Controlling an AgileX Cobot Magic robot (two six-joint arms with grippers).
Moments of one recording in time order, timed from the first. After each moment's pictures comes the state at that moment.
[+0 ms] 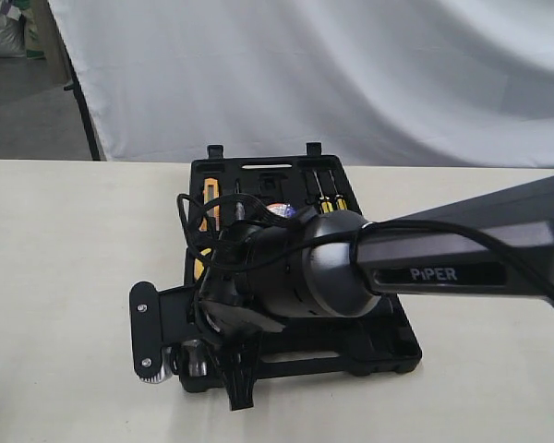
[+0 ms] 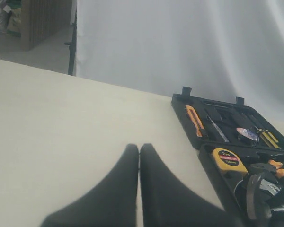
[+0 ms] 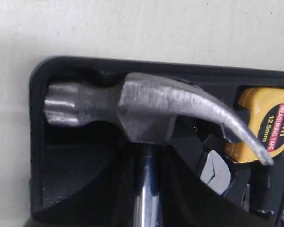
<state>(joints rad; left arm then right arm) 0.13 0.00 -0.01 0.02 0.10 -0.31 1.08 2.05 -1.30 -0.56 0.53 -0.45</state>
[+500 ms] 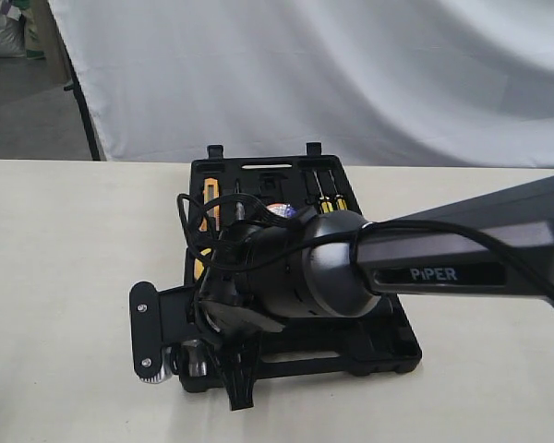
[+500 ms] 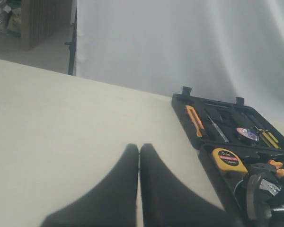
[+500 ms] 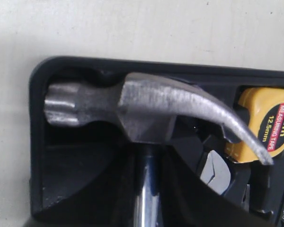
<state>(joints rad) 0.13 0.00 -0.01 0.02 0.10 -0.31 1.08 2.05 -1.30 -0.55 0.53 -0.45</state>
